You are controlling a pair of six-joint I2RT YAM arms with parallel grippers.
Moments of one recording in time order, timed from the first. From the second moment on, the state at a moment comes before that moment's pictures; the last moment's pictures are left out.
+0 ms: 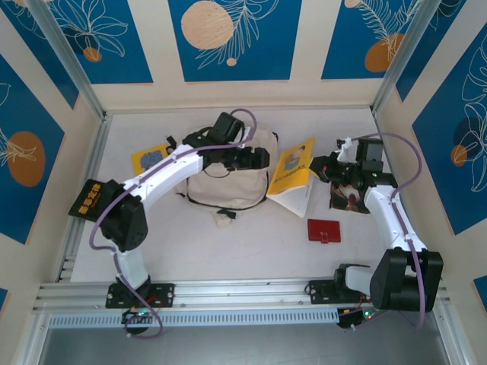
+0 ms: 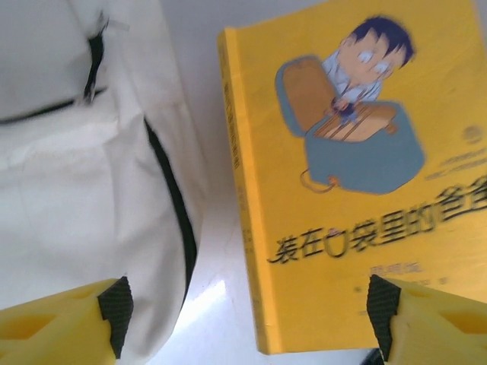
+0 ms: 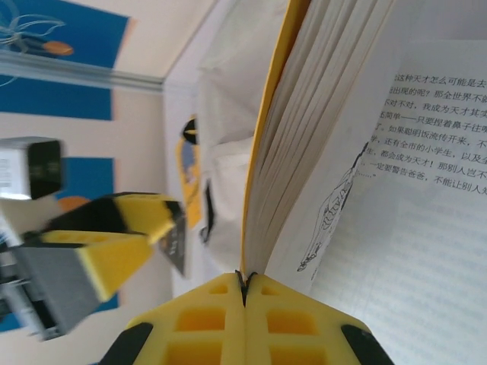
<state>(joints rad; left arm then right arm) -0.67 1.81 1.60 -0.64 0.33 -0.59 -0.08 1.20 0.89 -0.44 -0.86 0.69</state>
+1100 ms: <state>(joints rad) -0.45 1.43 0.94 -0.10 0.58 -1.02 0.25 1.48 0.98 0.11 -1.14 1.07</state>
